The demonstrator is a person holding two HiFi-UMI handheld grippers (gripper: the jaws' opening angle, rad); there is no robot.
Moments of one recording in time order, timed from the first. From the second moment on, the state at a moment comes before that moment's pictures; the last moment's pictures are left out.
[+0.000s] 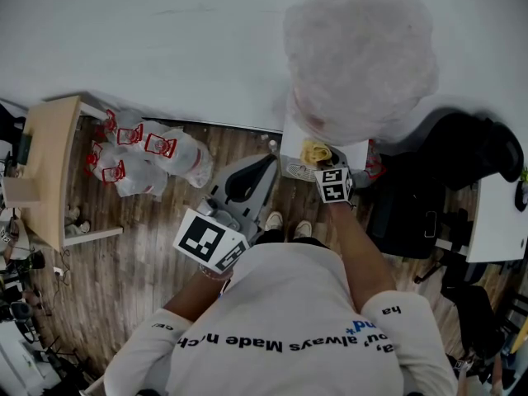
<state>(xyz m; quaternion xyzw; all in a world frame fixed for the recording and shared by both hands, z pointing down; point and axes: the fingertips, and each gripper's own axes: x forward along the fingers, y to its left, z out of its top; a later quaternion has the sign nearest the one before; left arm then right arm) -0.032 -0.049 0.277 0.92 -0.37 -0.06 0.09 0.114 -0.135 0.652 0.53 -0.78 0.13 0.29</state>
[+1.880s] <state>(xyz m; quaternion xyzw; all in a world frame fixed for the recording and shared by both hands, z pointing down) -0.024 -0.053 0.273 0.93 -0.36 -0.06 0.09 0.219 -0.106 0.652 0.56 -0.77 0.16 0.27</state>
